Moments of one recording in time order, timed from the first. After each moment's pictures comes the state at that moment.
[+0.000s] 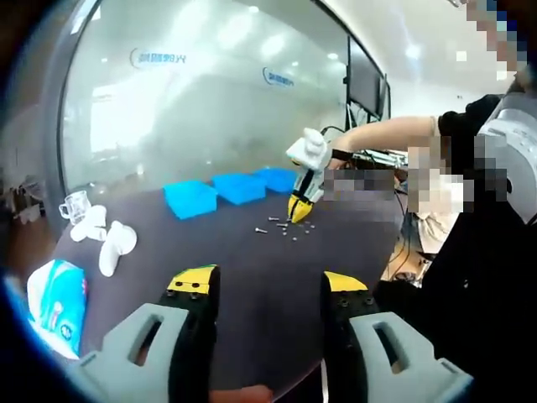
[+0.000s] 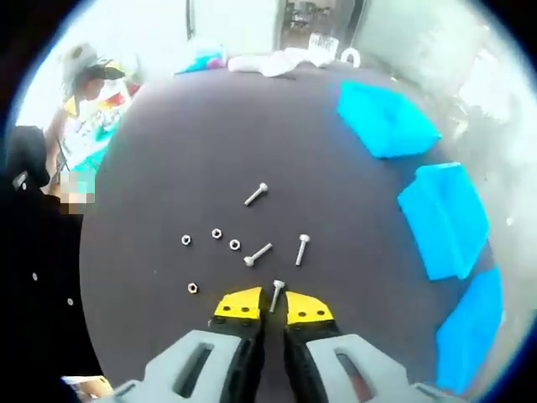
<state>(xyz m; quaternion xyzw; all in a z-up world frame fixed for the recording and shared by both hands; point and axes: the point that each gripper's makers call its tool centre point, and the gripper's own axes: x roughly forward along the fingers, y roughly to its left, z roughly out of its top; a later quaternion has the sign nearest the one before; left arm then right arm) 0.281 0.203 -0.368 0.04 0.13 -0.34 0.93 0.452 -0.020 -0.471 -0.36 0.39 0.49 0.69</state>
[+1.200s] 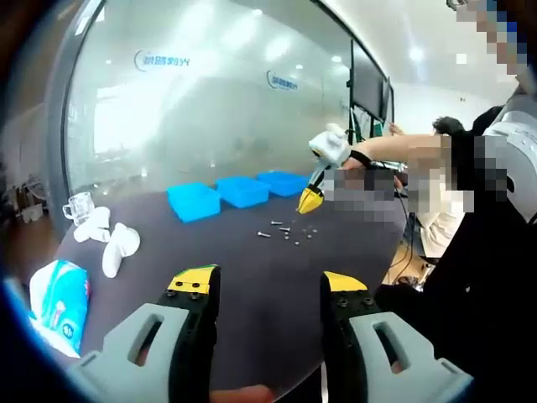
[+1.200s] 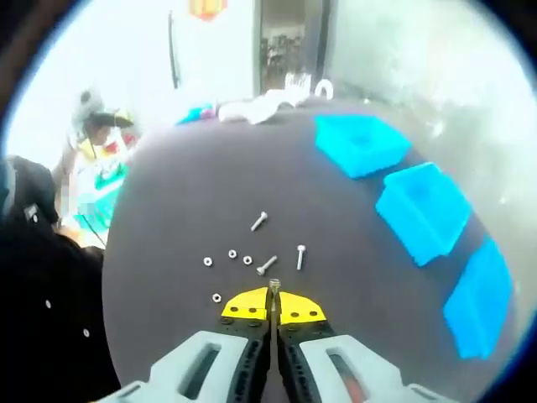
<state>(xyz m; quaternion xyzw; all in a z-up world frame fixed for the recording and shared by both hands) 0.283 0.204 -0.360 0.03 0.12 -0.33 0.94 0.439 -0.030 -0.424 -0.22 0.31 0.50 0.78</state>
